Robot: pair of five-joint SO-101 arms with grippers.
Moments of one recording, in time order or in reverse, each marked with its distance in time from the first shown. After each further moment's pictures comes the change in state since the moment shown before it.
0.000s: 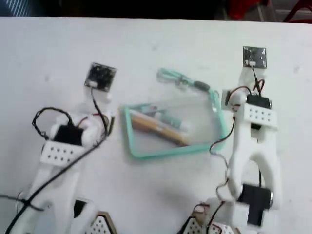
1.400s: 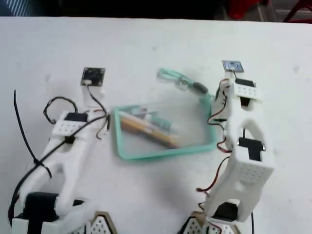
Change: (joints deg) left arm -5.3 24.1 0.0 -12.2 6.1; right arm -4.7 30.0 -21.8 17.1 4.6
